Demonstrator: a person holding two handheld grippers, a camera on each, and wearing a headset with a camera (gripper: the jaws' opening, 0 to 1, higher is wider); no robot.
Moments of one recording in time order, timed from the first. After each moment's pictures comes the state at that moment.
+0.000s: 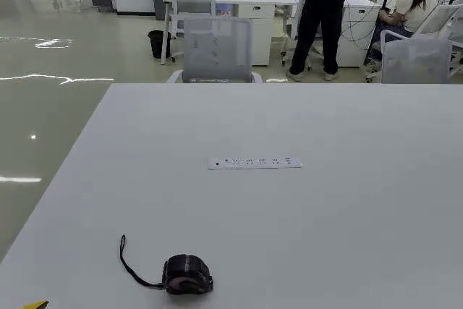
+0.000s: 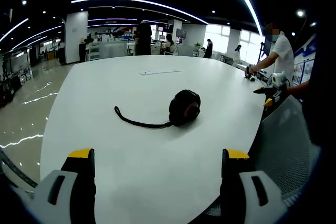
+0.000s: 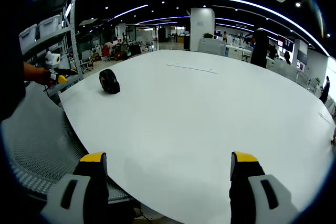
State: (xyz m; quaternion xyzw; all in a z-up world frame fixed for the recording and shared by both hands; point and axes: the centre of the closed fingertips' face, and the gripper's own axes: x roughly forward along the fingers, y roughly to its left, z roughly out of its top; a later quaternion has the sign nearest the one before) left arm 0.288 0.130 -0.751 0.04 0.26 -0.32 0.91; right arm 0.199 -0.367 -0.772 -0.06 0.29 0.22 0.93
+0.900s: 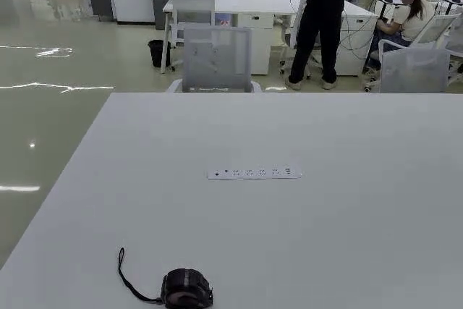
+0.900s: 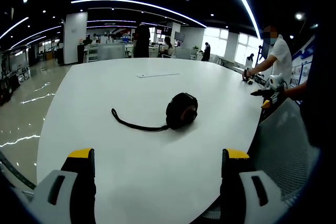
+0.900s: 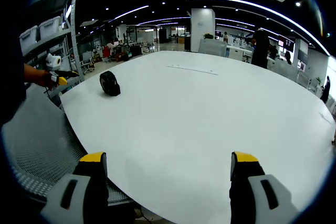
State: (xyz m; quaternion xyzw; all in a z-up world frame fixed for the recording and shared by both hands) left arm 0.289 0.125 -0.749 0.03 0.26 -0.33 0.91; right arm 0.203 -0.368 -0.768 -0.06 0.29 0.22 0.93
